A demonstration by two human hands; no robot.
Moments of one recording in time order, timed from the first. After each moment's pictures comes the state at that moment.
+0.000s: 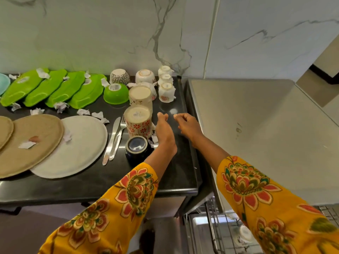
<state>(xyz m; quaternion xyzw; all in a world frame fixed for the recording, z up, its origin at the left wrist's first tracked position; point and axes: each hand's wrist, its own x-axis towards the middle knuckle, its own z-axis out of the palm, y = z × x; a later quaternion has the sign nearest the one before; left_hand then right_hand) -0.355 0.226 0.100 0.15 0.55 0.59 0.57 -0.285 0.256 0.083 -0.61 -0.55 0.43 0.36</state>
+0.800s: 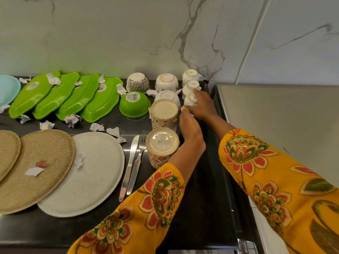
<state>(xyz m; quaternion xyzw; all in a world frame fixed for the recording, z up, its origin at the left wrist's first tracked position) -0.376 0.327 0.108 0.07 0.53 0.61 0.59 -0.334 0.420 0.082 -0.62 -0.72 0.23 0.21</state>
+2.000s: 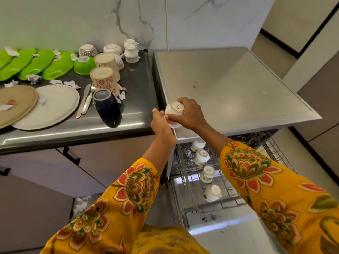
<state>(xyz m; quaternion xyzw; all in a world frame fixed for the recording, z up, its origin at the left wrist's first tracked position) -0.241 0.041 0.097 0.06 0.51 0.59 0.62 -0.149 0.075 0.084 -0.63 -0.69 0.22 0.28</state>
